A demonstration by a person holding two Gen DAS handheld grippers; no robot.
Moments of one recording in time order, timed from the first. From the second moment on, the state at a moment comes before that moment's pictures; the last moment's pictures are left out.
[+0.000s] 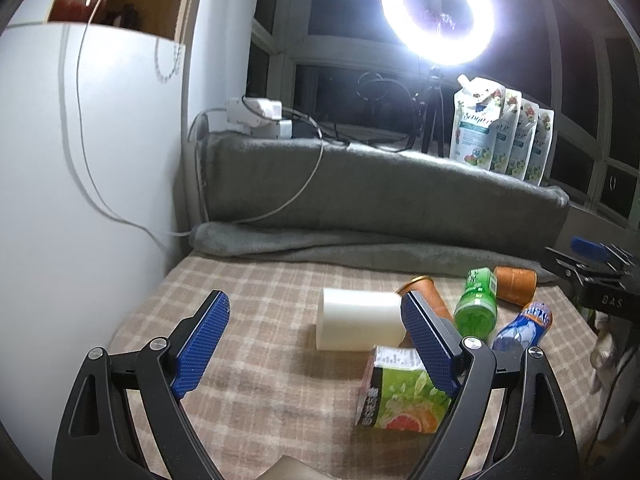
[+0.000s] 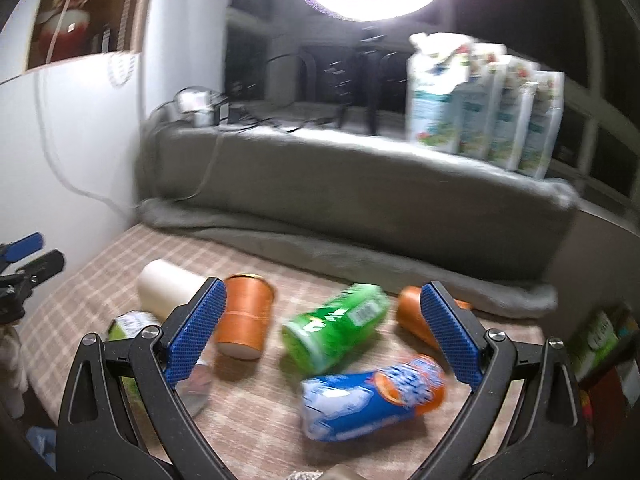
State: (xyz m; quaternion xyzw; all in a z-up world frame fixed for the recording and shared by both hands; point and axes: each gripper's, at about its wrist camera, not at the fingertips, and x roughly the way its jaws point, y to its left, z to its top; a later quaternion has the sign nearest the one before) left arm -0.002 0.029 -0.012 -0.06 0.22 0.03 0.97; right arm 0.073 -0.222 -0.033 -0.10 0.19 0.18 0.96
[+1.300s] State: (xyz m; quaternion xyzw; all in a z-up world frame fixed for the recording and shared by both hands) left arm -0.013 0.073 -0.044 -0.10 0.29 0.05 0.95; right arm 0.190 -0.011 -0.120 -0.39 0.41 0.41 0.72
